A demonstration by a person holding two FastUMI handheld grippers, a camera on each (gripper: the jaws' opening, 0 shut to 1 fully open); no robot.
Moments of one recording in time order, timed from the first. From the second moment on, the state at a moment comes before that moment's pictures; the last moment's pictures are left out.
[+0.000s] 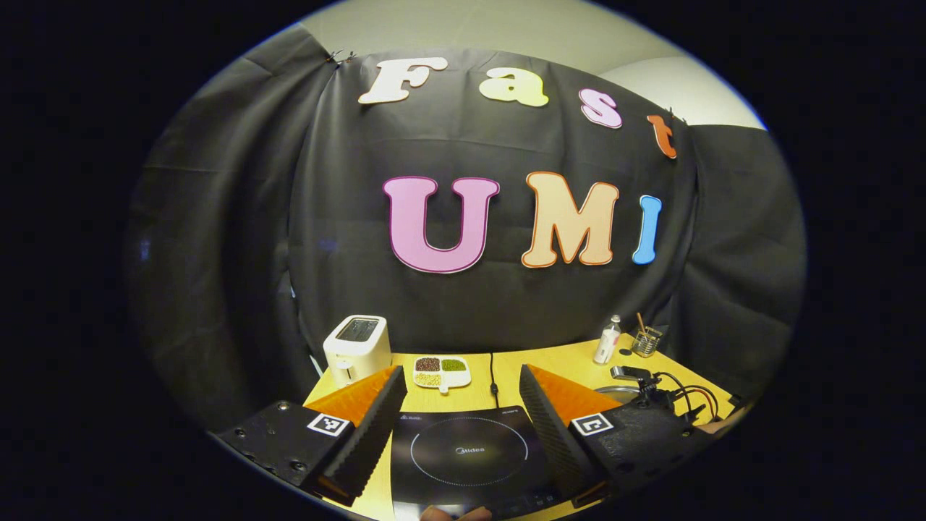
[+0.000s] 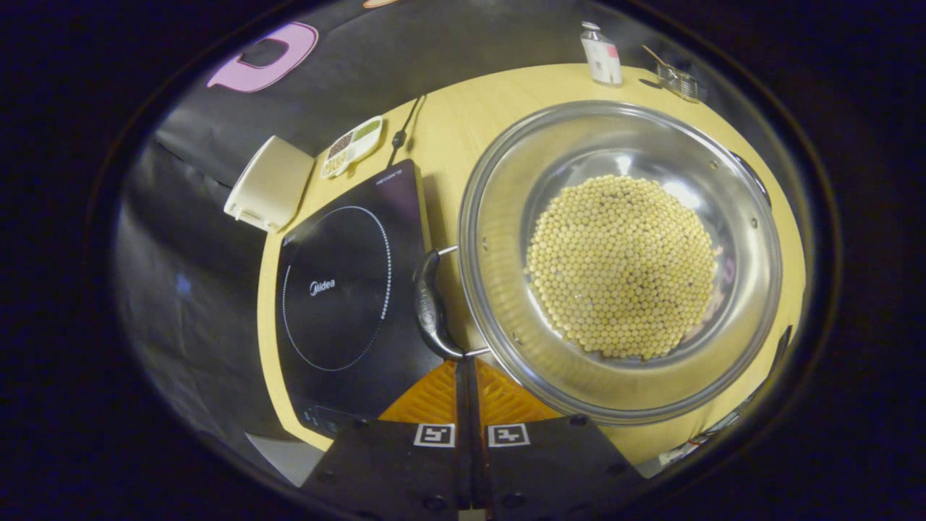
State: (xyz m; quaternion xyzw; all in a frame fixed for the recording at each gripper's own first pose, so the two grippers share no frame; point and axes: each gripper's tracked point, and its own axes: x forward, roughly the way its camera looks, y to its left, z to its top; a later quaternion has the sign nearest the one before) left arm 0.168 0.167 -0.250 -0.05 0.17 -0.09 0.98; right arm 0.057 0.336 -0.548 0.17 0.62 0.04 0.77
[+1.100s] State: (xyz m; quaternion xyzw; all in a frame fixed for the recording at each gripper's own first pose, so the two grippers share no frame) left arm 0.124 -0.023 -0.403 -0.15 0.43 -0.14 0.88; right arm 0.130 0.081 -0.486 0.09 0.47 0.03 0.88
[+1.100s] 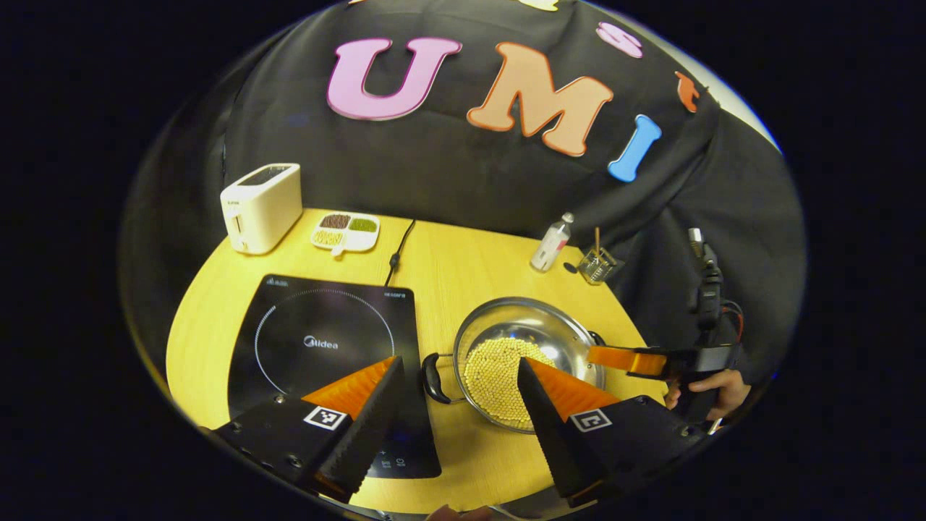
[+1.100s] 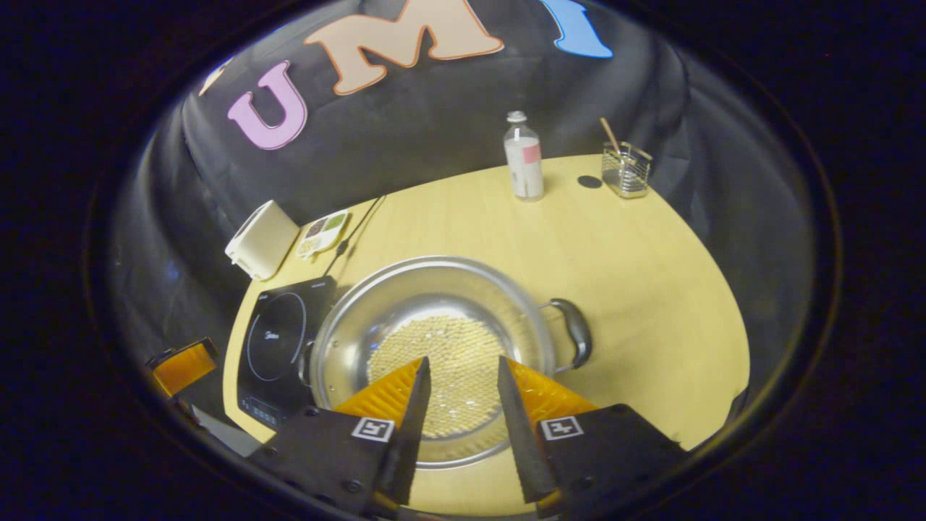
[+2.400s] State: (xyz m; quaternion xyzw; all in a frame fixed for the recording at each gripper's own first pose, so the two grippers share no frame) left arm 0.142 -0.064 -0.538 -0.04 0.58 -0.10 0.81; right arm 0.145 0.017 -0.579 0.05 0.55 0.04 0.83
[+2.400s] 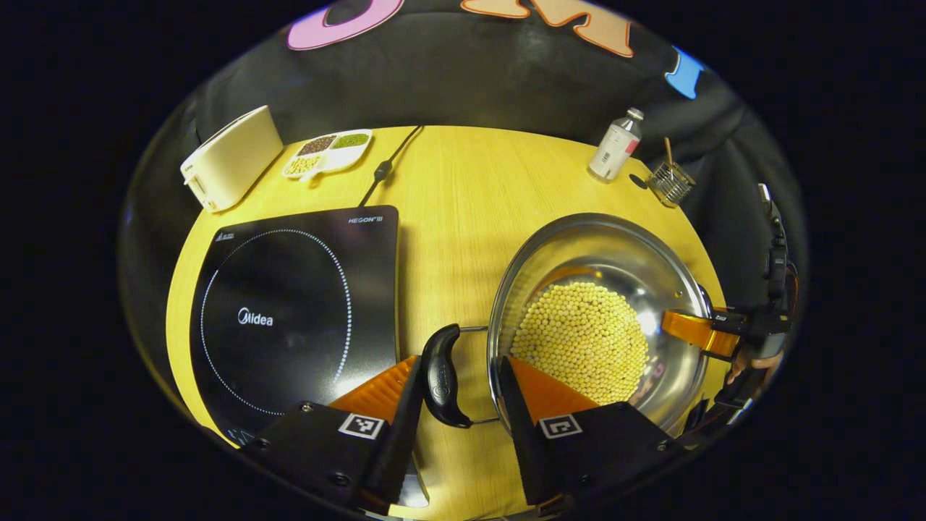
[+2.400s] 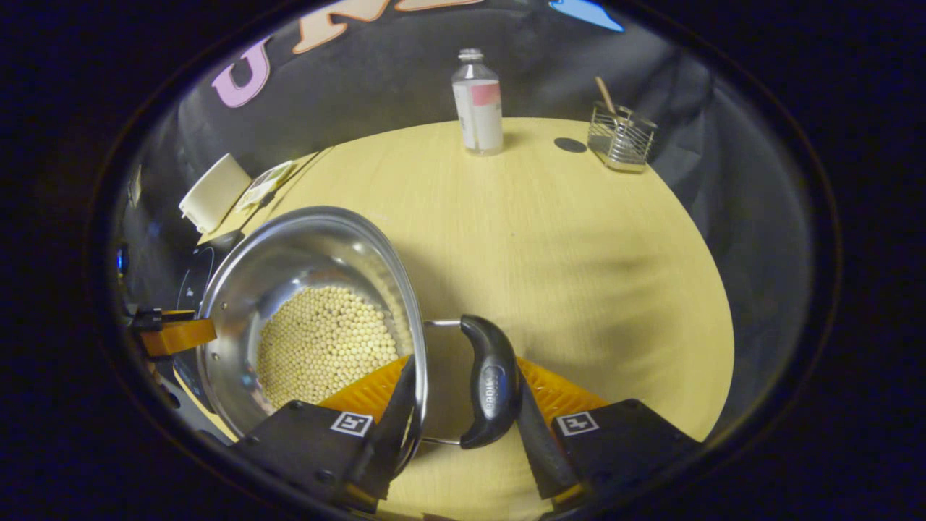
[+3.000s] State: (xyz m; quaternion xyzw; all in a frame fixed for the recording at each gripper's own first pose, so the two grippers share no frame) left arm 0.141 -0.060 -0.539 -0.06 0.58 -0.08 0.81; right arm 0.148 0.019 -0.570 0.10 0.56 0.01 0.82
